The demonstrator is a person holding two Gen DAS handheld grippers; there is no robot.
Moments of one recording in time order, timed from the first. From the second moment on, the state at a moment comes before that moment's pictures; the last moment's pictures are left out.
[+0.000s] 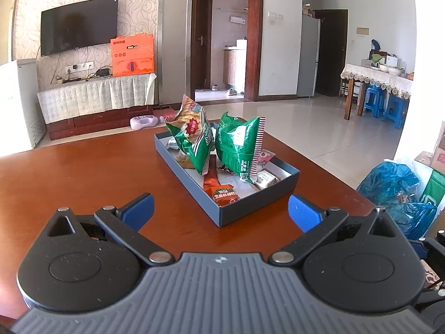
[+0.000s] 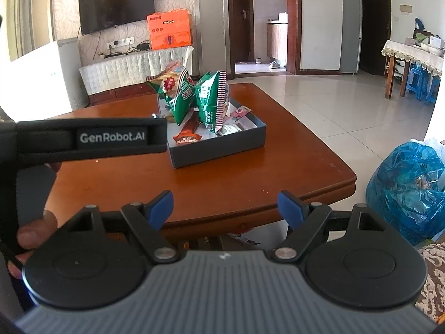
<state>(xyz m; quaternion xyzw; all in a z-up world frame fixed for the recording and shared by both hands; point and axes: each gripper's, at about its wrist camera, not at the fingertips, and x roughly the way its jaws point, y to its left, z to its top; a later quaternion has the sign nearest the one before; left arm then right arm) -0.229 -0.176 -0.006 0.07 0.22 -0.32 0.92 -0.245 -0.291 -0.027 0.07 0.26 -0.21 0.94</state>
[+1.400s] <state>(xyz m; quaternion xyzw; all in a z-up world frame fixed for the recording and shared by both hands) -0.228 -0.172 -0.005 0.07 0.22 -0.32 0.92 -0.245 -0.293 -0.027 0.06 0.26 -0.20 0.94</state>
